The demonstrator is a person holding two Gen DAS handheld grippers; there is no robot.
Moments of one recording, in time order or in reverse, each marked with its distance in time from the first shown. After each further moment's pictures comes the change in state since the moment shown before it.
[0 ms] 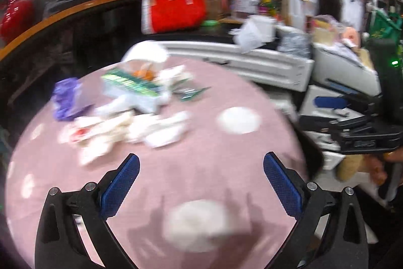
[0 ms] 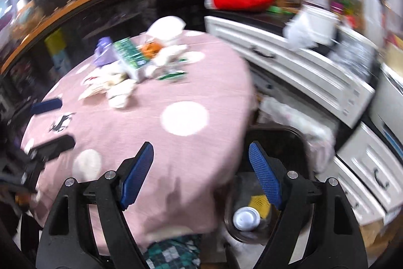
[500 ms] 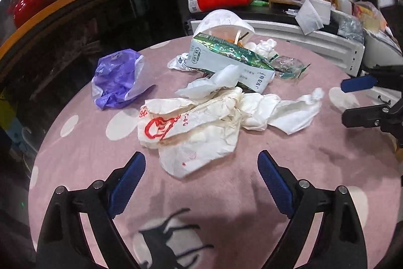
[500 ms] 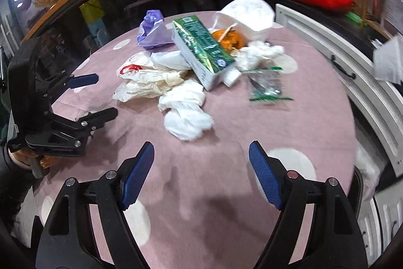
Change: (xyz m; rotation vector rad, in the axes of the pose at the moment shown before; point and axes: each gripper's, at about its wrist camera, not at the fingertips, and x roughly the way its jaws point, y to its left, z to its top) left arm 0.057 0.124 -0.009 0.041 0.078 0.138; right arm 0.105 0.098 0.065 -0.157 0.137 0.211
